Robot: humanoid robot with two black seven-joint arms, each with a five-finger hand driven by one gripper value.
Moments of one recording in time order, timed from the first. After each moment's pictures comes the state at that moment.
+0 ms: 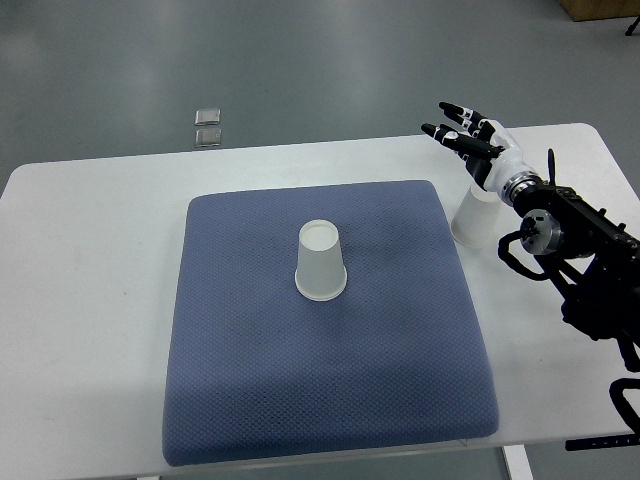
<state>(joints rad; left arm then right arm) 0.01 0.00 -0.15 -0.16 0.08 0.04 -0.04 0.70 -0.16 0.99 0.75 -0.51 -0.03 0.11</state>
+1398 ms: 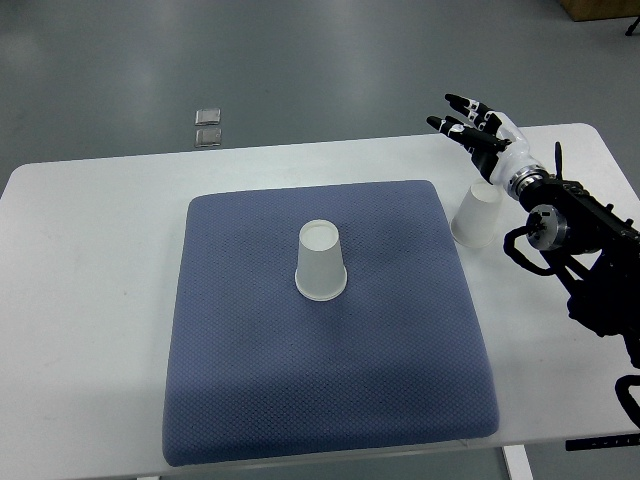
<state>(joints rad) 0.02 0.00 -0.15 -0.16 0.08 0.04 -0.04 0.70 -0.18 0.99 0.76 -0.52 -0.03 0.12</state>
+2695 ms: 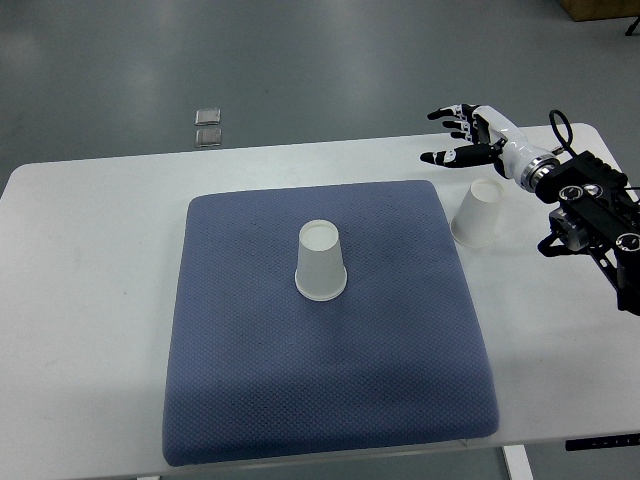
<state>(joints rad) 0.02 0.00 -0.15 -0.16 0.08 0.04 -0.04 0.75 -0.29 0.86 0.77 -1.04 0.08 0.12</state>
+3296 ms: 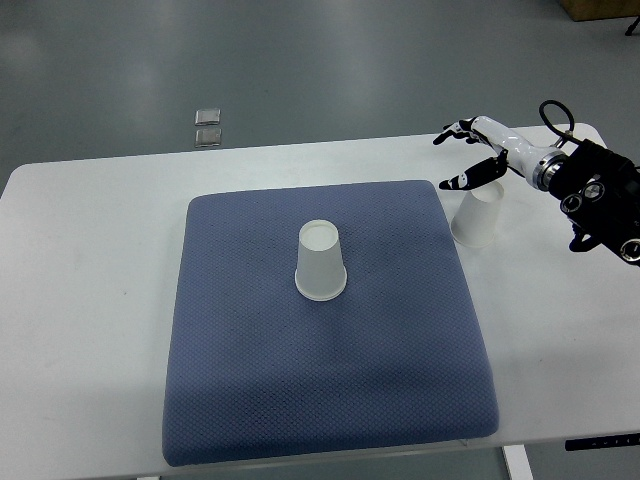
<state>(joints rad) 0.02 0.00 -0.15 -0.16 0.08 0.04 -0.04 0.81 -0.38 0.66 0.77 -1.31 0.08 0.12</state>
